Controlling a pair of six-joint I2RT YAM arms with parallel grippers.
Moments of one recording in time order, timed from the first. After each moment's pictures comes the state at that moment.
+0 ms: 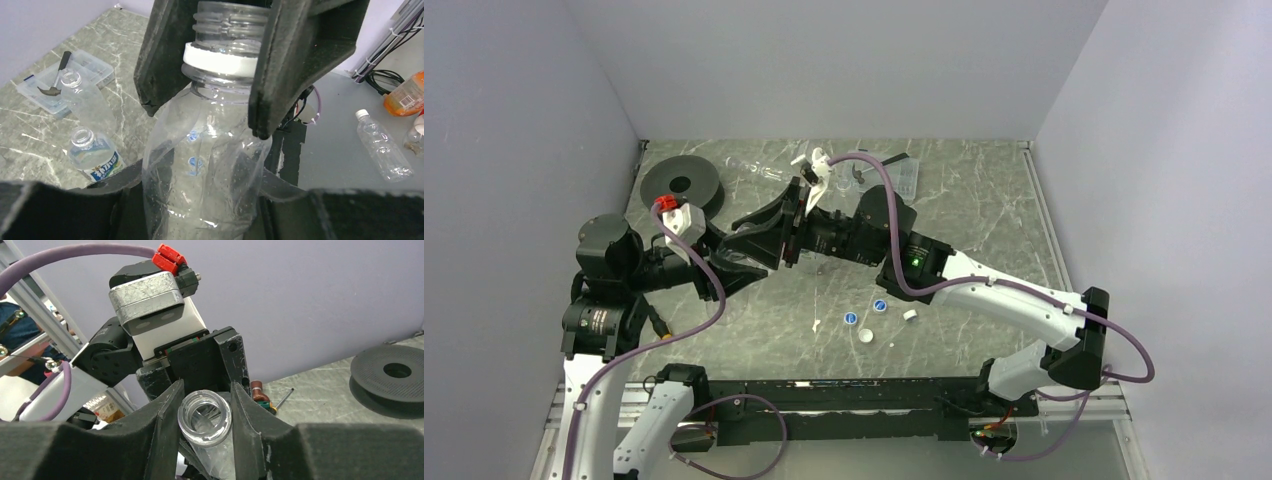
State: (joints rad) left arm -0.09 0.68 1.08 -0.56 1.15 0.03; right arm 1.16 1.43 1.46 0.20 -0.23 0.37
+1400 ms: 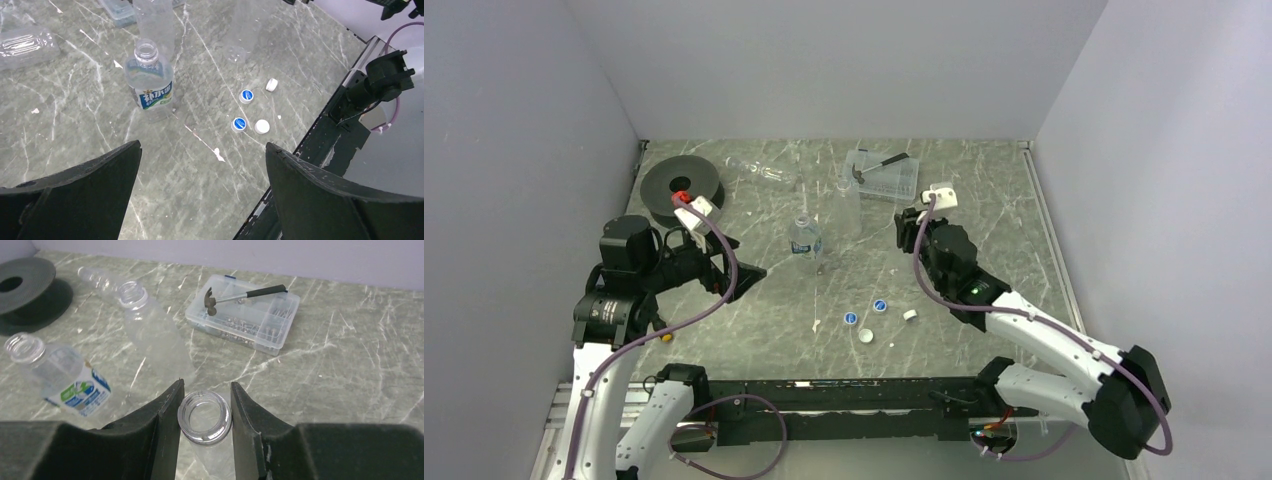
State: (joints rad) left arm -0.09 0.71 1.02 -0.73 0.78 0.09; right arm 0.72 1.00 0.66 0.21 0.43 0.12
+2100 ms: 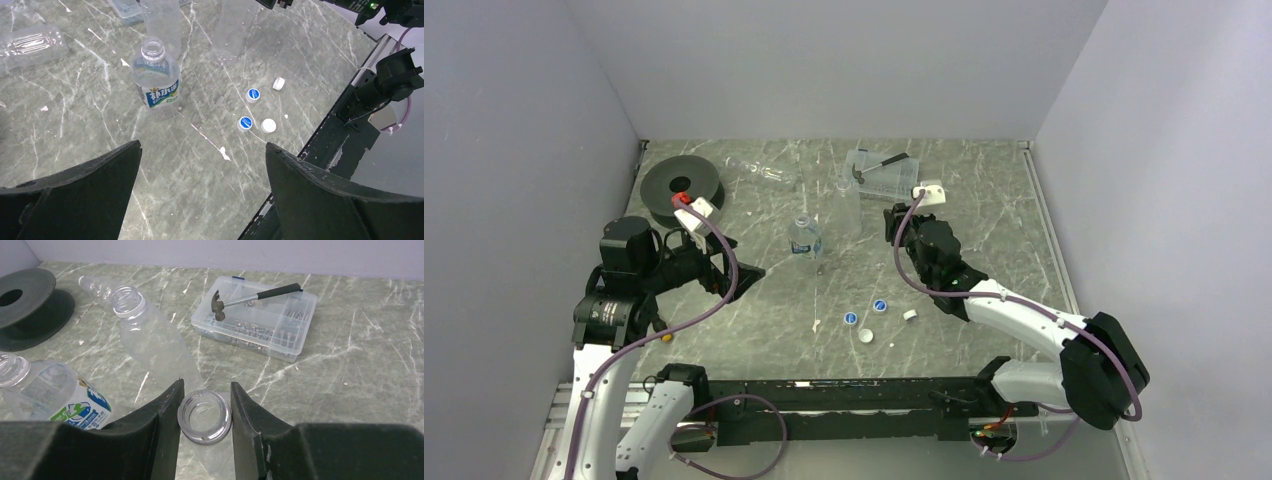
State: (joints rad) left arm -0.09 0.70 1.01 -0.73 0.75 0.11; right arm 0.68 1.21 0.63 0.47 0.41 0.18
